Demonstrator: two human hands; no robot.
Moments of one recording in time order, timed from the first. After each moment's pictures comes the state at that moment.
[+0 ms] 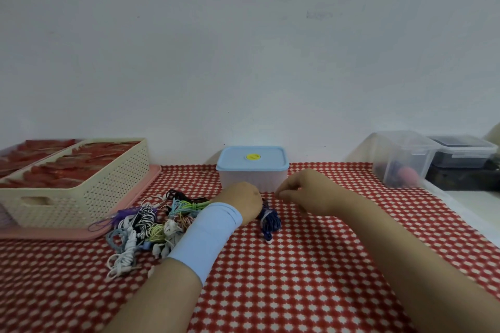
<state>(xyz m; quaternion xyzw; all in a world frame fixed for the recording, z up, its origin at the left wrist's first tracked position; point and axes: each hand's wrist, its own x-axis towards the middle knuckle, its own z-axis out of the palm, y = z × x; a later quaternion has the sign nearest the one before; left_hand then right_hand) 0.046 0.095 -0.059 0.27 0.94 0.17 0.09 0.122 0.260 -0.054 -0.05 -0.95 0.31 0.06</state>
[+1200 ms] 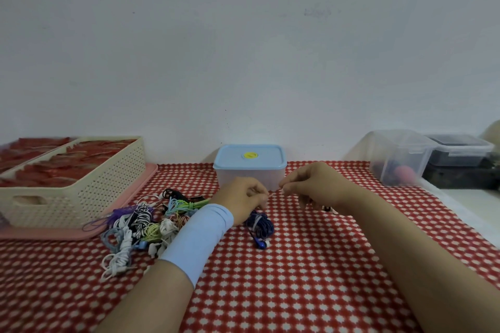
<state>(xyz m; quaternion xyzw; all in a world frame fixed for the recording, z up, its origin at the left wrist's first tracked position) 0.043 0.087 -0.068 0.34 0.87 0.34 0.08 0.131 0.273 -0.049 -0.10 -0.88 0.47 0.06</state>
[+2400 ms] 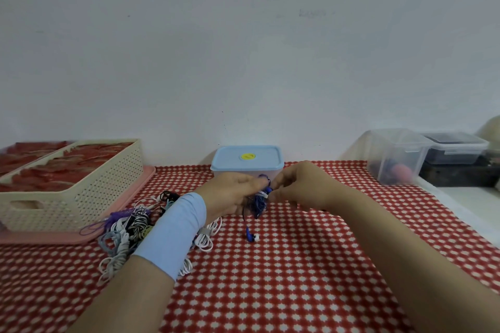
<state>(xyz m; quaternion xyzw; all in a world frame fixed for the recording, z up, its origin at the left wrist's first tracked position) 0.043 0.076 -0.047 0.27 0.73 0.55 0.31 0.128 0.256 -0.041 -0.05 -0.91 0.41 0.05</state>
